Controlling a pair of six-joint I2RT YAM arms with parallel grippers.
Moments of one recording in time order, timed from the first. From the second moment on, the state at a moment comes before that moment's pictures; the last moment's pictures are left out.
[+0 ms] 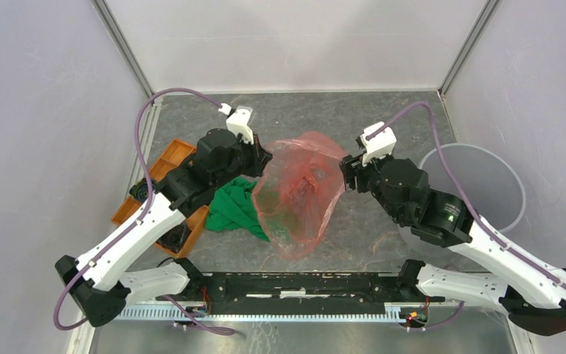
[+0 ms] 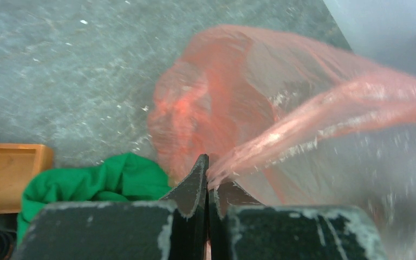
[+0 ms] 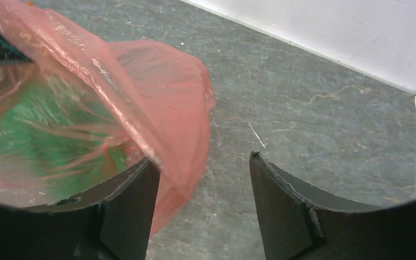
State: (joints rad) left arm -0.74 1.06 1.14 -0.46 -0.09 -0.39; right arm 1.01 0.88 1.12 -0.51 0.62 0.07
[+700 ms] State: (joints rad) left arm -0.70 1.22 1.27 -0.45 -0.52 -0.32; right arm 1.01 0.71 1.29 -1.05 0.98 0.40
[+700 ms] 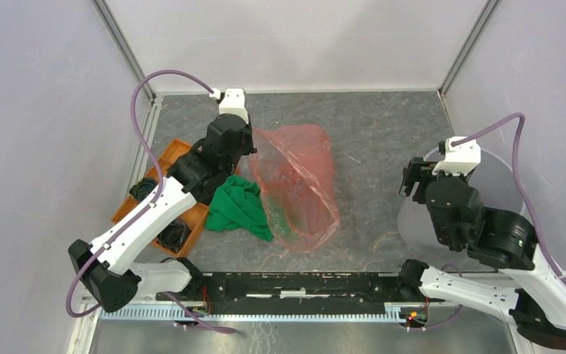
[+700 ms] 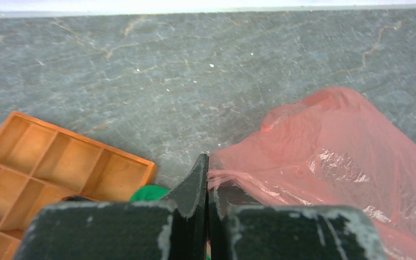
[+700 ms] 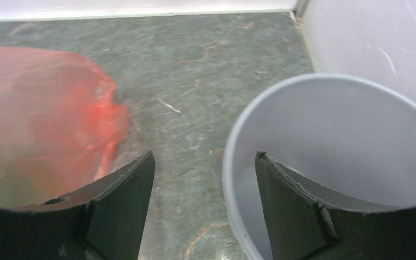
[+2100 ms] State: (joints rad) left arm -0.67 1.08 1.21 -0.35 -0.46 -0.29; right arm 0.64 1.08 1.14 -0.70 0.23 0.06
